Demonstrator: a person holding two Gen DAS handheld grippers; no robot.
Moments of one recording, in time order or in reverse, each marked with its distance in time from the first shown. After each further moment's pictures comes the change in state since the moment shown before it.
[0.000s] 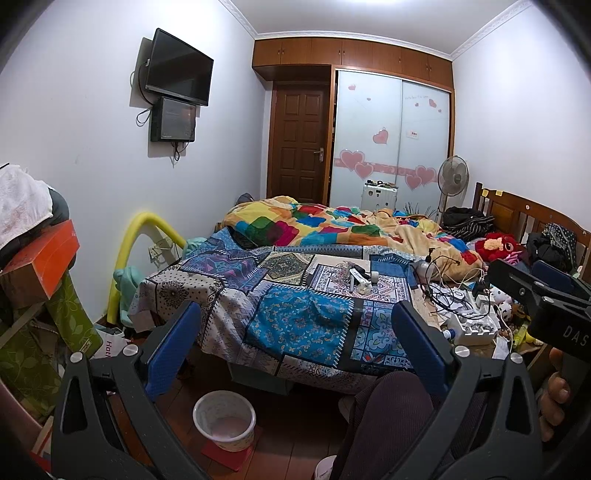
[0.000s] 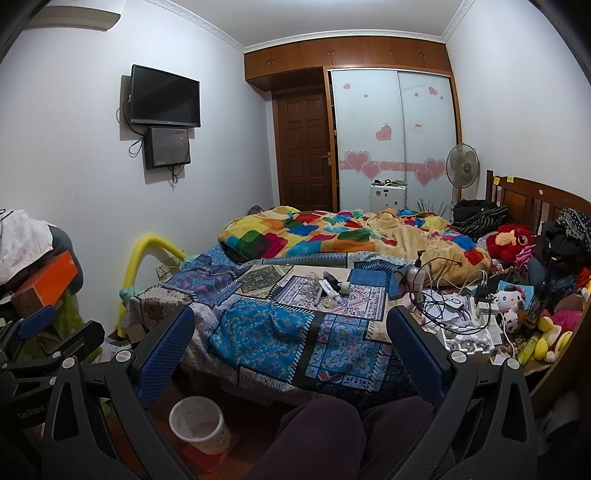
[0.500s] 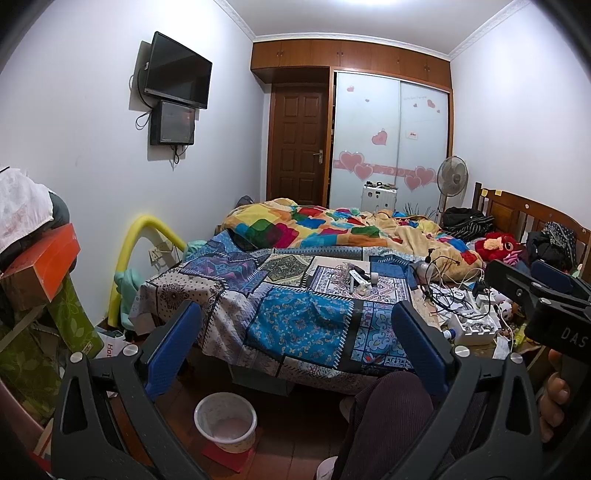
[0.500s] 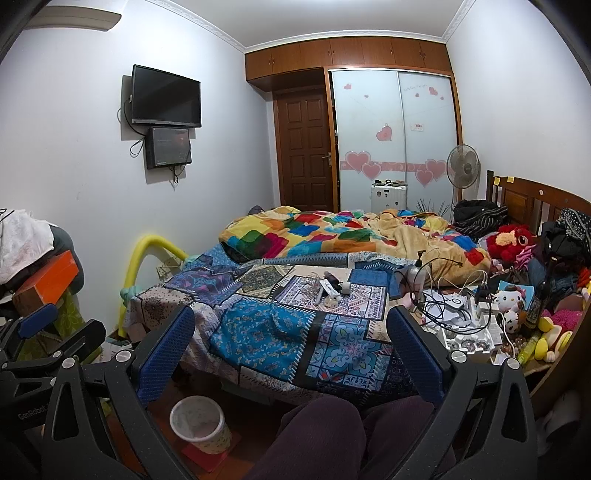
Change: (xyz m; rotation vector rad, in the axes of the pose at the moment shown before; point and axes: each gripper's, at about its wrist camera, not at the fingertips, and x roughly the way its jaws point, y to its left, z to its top) left arm 0.000 -0.001 0.003 0.003 -0.001 -0.001; right arm 0.000 0.000 0.000 0.001 0.000 0.000
